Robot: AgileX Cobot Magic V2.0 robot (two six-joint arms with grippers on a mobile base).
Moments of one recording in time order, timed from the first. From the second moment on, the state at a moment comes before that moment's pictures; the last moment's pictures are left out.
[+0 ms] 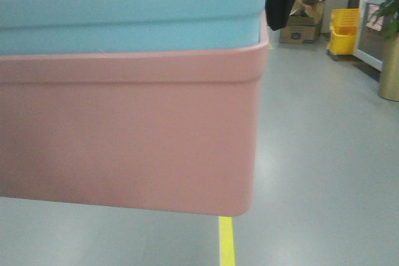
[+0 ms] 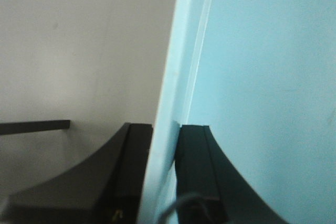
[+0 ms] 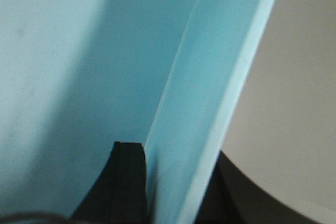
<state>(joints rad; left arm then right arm) -0.63 1.47 -1.25 0.29 0.97 -0.64 0.91 1.71 -1.56 -0.50 1.20 0.81</state>
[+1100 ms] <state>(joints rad) -0.63 1.48 -1.25 0.29 0.97 -0.64 0.91 1.71 -1.56 -0.50 1.20 0.81</state>
